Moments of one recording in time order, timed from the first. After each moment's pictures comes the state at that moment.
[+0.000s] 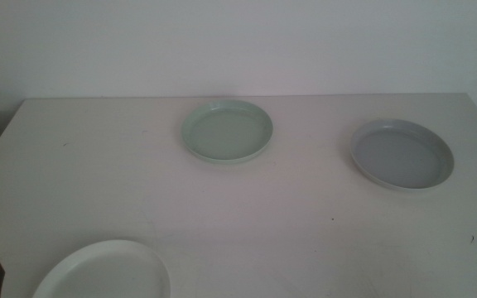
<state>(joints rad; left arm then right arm) 0.02 -0.01 0.03 0.14 0.19 -0.12 0.07 -0.01 0.03 -0.03 0.21 0.04</state>
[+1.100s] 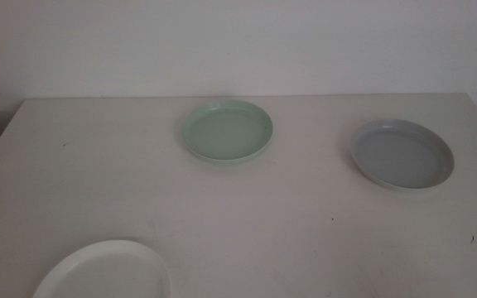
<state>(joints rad) 0.02 0.70 -0.89 0.12 1.04 -0.20 0.07 -0.01 0.03 -0.03 0.21 0.04</state>
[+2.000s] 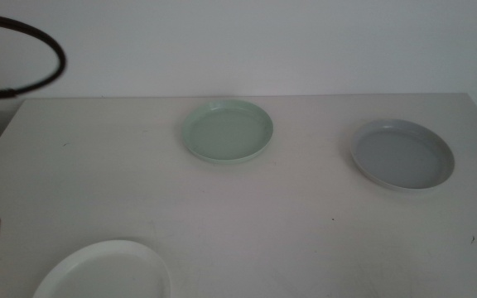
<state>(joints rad) 0.02 0.95 -0.95 0.01 1.19 -0.07 0.07 -0.01 0.03 -0.03 0.21 0.04</state>
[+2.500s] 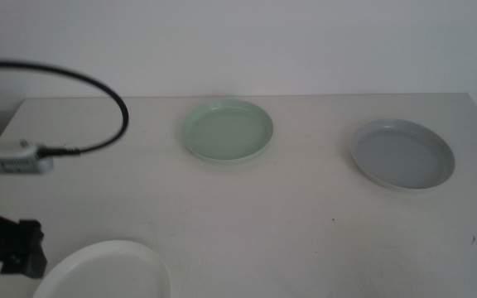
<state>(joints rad) 0.02 1.18 -0.83 -0.08 1.09 0.08 0.07 -0.01 0.03 -0.03 0.21 0.04</state>
